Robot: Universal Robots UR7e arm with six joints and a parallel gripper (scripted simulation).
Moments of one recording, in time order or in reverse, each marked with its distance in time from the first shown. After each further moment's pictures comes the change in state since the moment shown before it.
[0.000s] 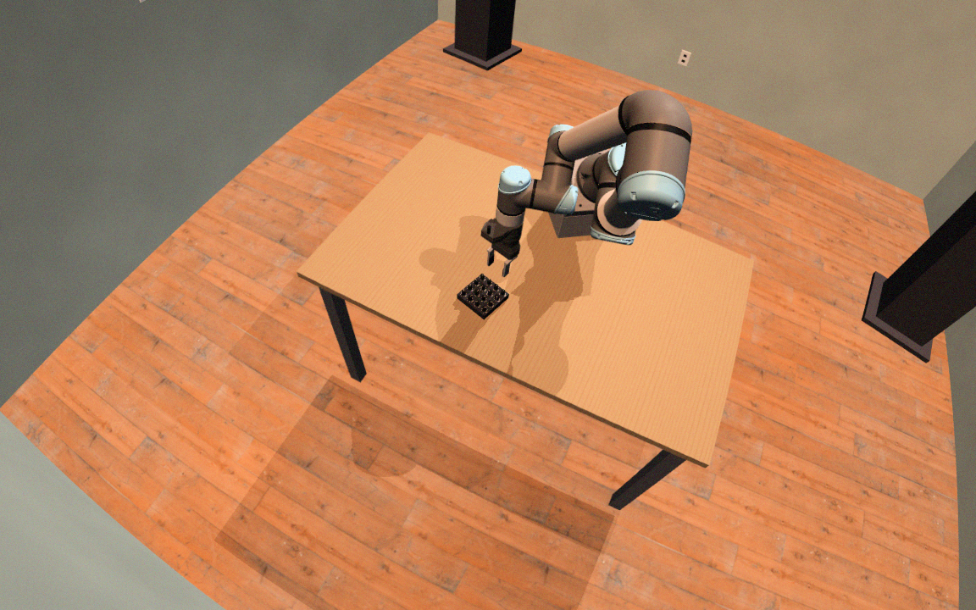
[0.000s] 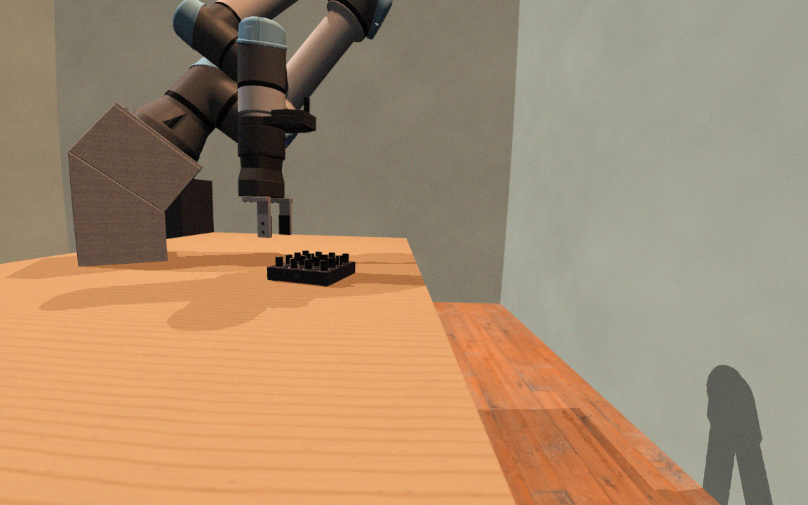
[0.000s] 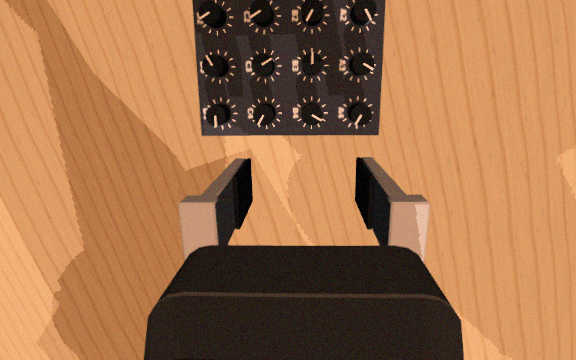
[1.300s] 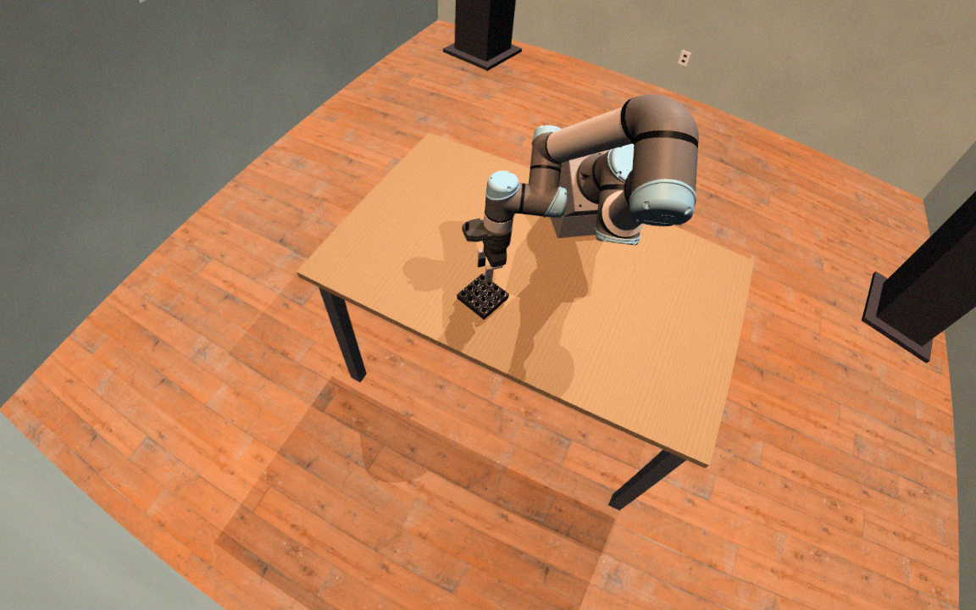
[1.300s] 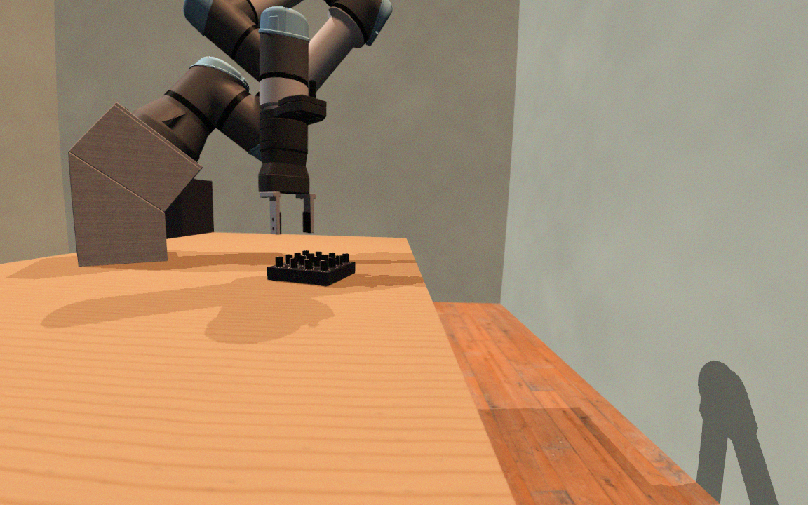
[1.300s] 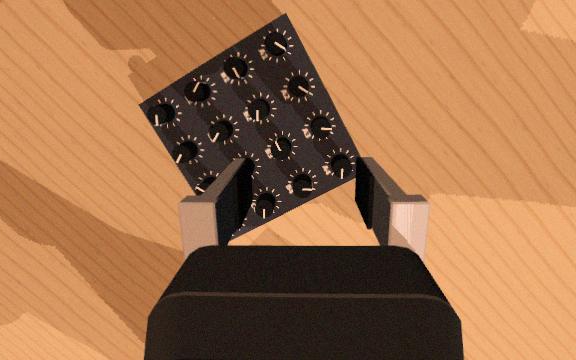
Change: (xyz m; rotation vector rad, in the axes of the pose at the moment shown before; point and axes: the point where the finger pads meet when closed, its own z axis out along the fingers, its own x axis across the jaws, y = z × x) arm 0.014 -0.042 -0.008 0.003 -0.005 0.499
